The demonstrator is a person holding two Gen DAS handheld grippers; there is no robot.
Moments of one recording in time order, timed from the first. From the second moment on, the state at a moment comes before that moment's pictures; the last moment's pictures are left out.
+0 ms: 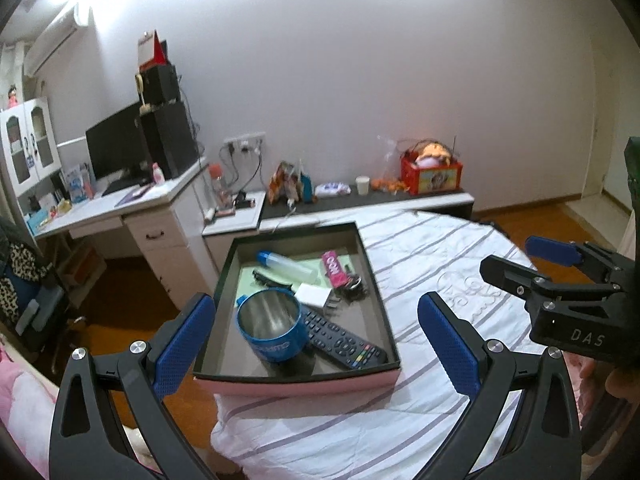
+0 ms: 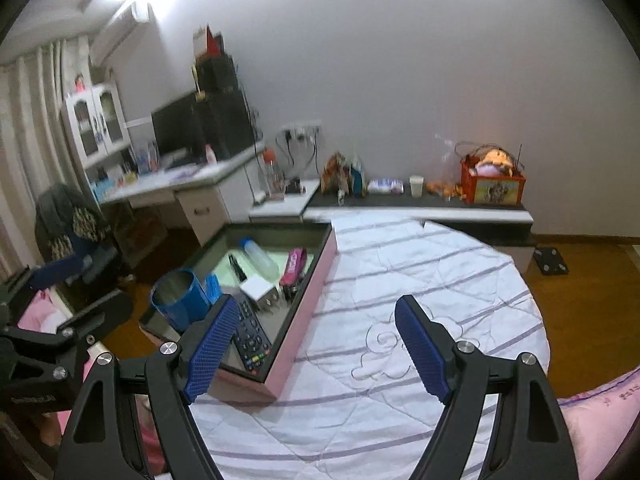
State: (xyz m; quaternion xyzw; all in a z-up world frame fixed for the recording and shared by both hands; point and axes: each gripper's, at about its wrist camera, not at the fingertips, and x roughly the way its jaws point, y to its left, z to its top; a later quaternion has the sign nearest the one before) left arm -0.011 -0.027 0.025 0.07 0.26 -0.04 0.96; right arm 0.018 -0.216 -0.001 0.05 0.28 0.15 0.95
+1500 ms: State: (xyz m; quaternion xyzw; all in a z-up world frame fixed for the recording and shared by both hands) left arm -0.038 -0.017 -0.020 0.02 0.17 -0.03 0.99; right arm -0.040 -0.210 -0.020 0.01 0.15 0.07 0.99
